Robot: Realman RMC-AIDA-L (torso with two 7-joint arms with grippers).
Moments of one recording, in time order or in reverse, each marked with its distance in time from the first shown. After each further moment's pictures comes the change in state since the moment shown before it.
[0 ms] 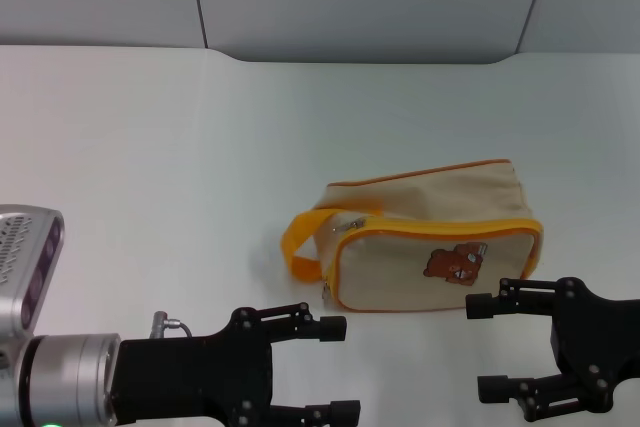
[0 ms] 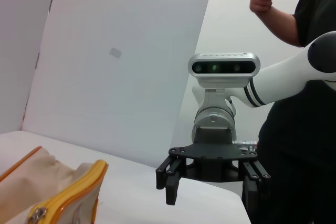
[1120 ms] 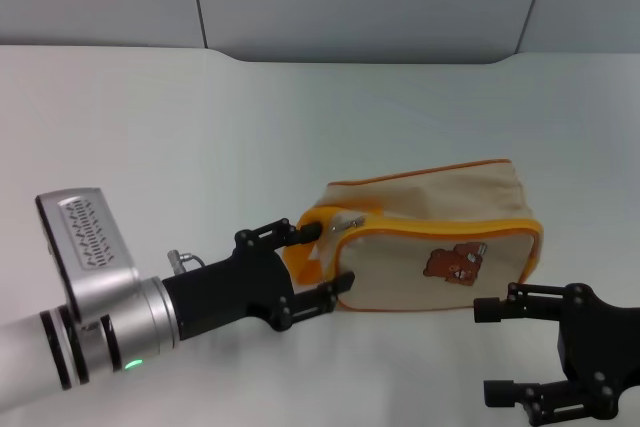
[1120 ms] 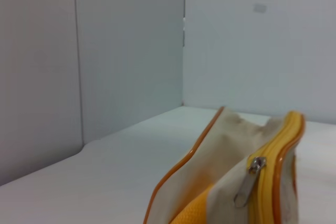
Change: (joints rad) left arm -0.112 -0.012 -0.299 -0.277 -0.011 -0.466 0.399; right arm -0.024 0.000 0.009 0.000 -0.001 0.007 -0.027
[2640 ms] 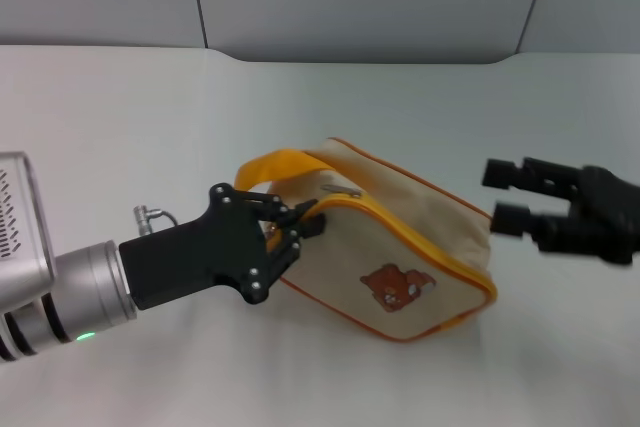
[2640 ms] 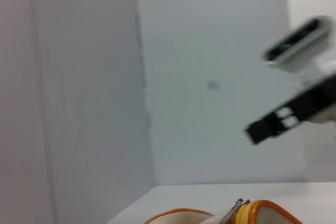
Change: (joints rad) left arm 0.036 0.009 -0.010 0.183 0.012 0.288 -0.008; right arm 0.042 -0.017 0.002 0.001 0.308 -0.009 0.385
